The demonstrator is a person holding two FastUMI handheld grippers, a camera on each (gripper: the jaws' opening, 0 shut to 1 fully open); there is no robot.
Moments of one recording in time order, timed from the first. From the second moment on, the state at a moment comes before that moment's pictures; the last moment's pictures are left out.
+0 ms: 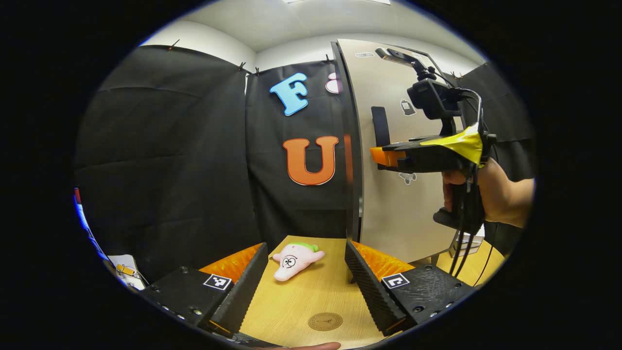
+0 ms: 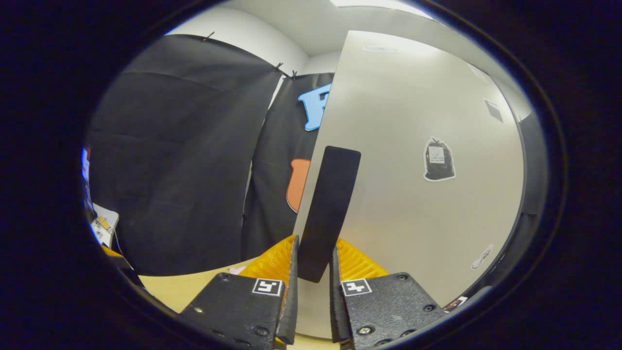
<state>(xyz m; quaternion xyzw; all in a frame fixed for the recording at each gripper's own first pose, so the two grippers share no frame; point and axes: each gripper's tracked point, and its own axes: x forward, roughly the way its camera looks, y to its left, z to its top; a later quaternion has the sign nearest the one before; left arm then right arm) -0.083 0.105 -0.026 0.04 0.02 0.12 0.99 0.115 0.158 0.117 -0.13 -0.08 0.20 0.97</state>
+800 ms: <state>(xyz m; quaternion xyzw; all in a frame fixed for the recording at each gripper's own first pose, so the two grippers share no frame) -0.077 0.092 -0.065 0.03 0.07 0.05 1.00 0.074 0.154 0.115 -0.09 -0.02 0.24 0.97</state>
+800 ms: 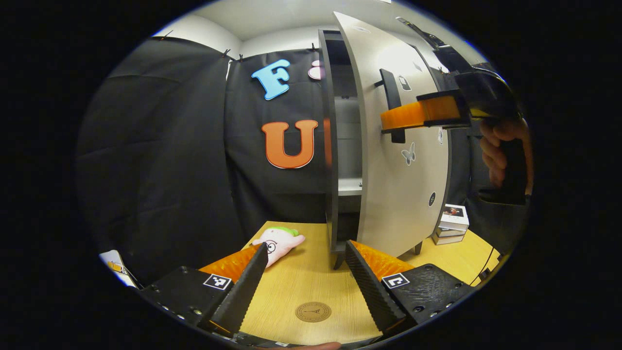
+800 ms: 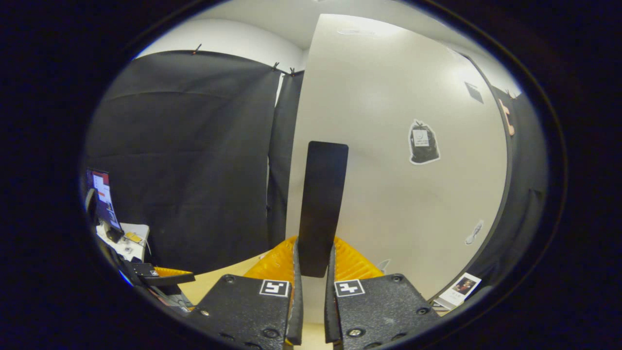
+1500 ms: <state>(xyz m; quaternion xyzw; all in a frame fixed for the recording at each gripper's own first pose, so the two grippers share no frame) -0.105 0.038 -0.062 0.03 0.08 0.01 1.00 0.078 0.151 0.117 -0.07 0.01 0.19 0.98</state>
